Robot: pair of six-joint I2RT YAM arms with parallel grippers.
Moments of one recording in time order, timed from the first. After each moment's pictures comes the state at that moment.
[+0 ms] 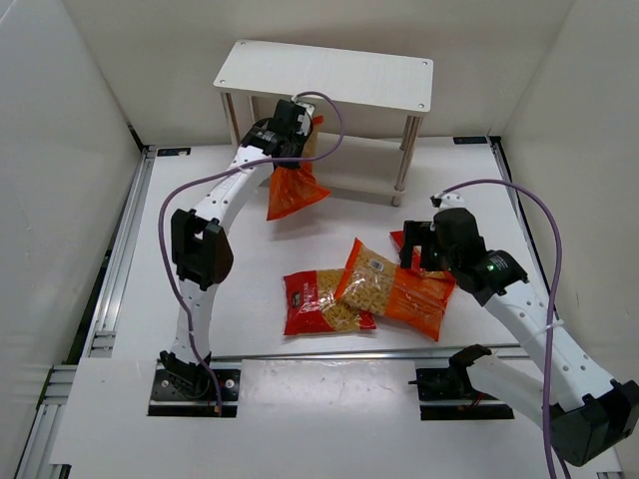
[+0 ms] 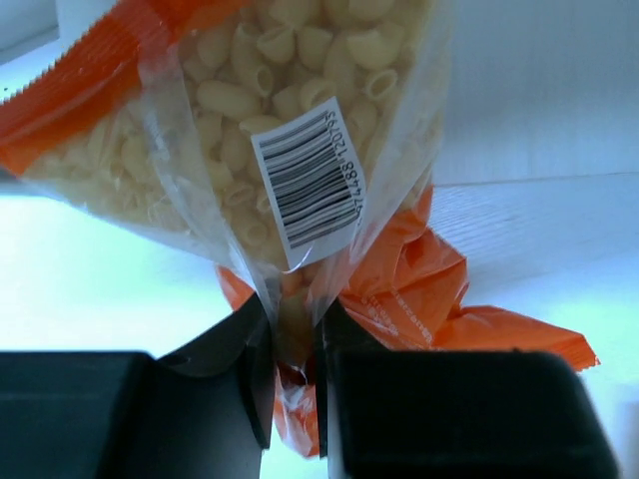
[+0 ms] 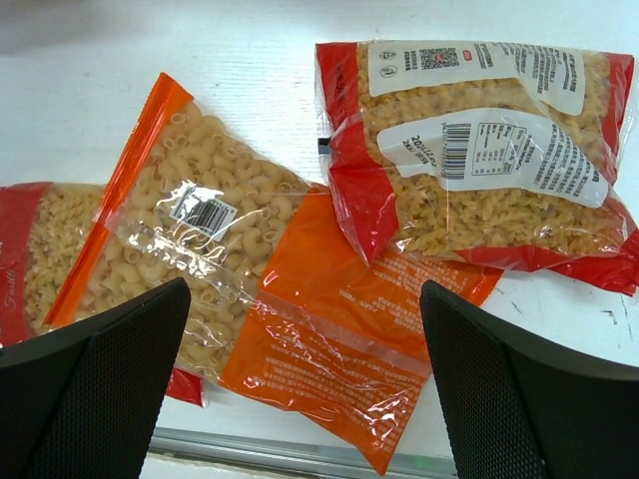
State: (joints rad) left arm -0.46 2.18 2.20 -0.78 -0.24 0.00; right arm 0.49 0.93 0.90 -0.71 0.19 0.32
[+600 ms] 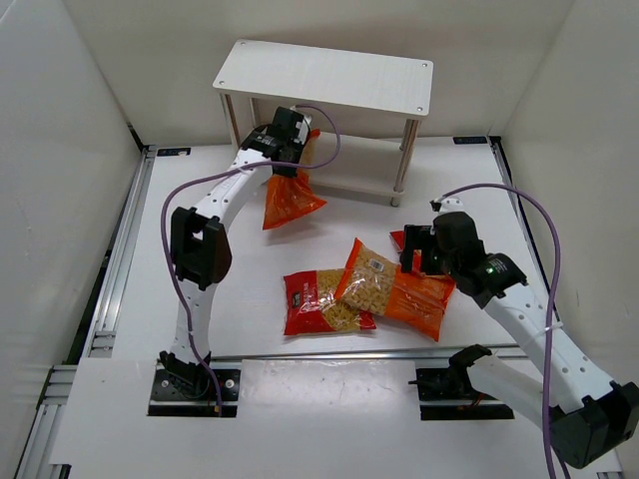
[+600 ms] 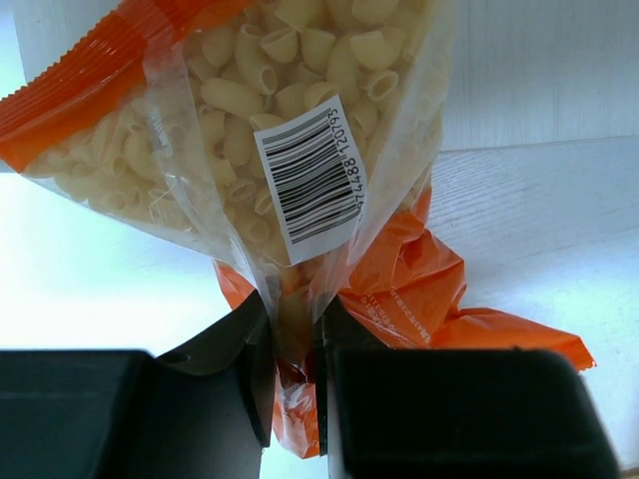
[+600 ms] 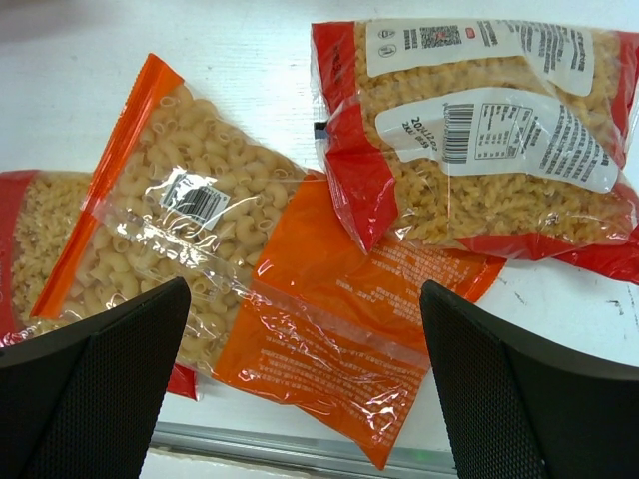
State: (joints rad) left arm -0.45 2.17 2.11 -0.77 -0.22 0.00; right arm 0.49 0.91 0.87 -0.71 0.19 0.33
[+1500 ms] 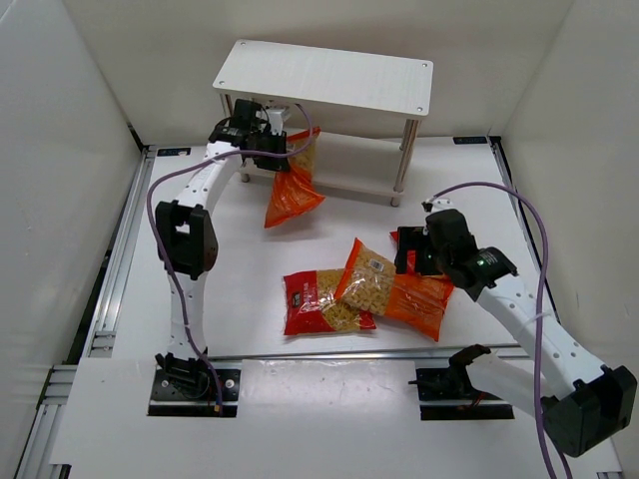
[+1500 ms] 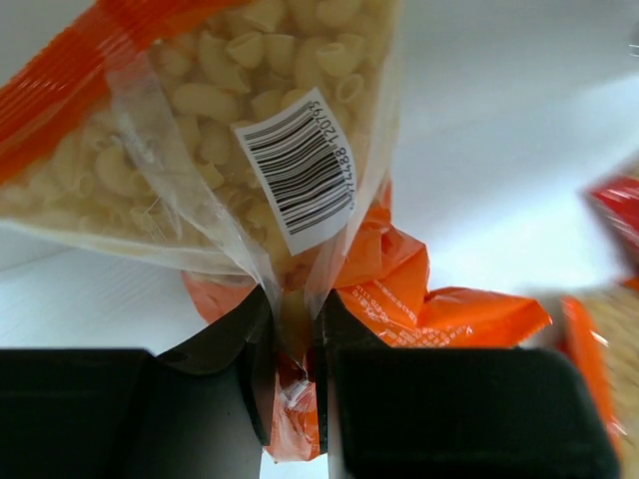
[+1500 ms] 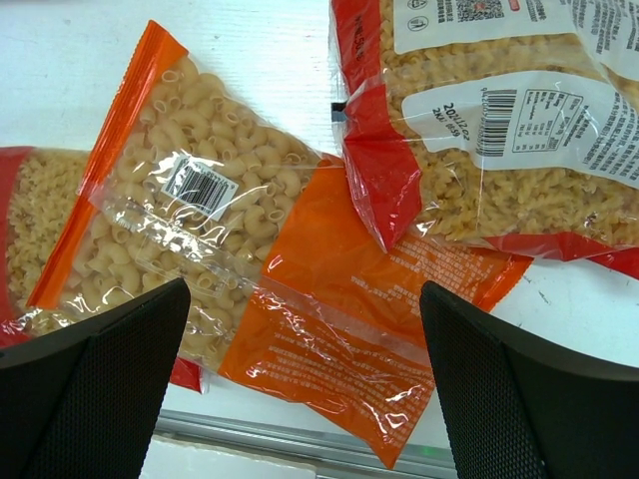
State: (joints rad) left arm -0.26 2.23 2.14 -0.73 0.38 0.01; right arm 0.49 0.98 0.87 -0.71 0.14 0.33
